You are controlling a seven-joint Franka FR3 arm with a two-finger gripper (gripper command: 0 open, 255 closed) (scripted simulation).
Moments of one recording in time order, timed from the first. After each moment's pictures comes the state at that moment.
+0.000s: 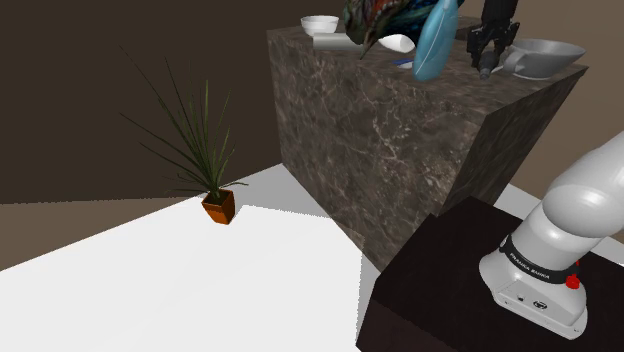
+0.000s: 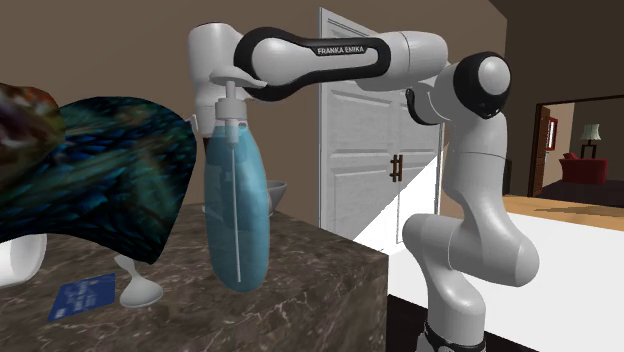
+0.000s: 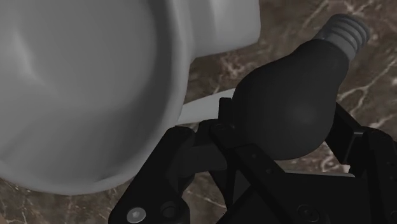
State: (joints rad) arm -0.22 -0.24 -0.47 -1.95 -0.23 1.66 -0.06
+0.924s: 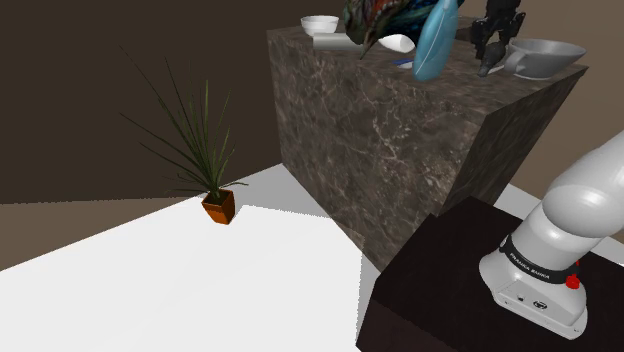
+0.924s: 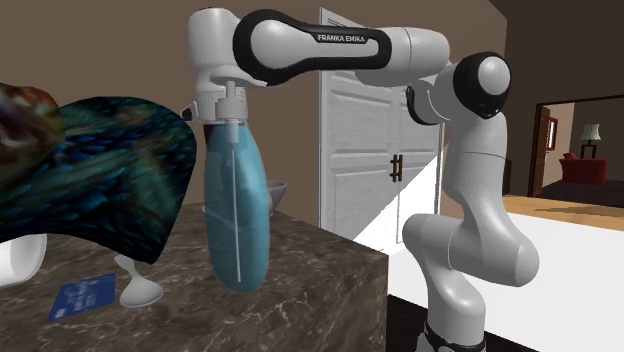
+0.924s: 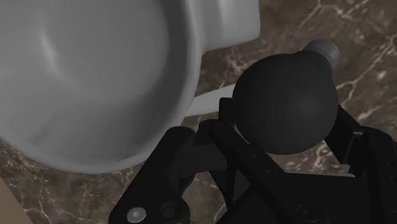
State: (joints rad) arm -0.22 -0.23 -0.47 -1.88 -0.22 1.60 -0.07
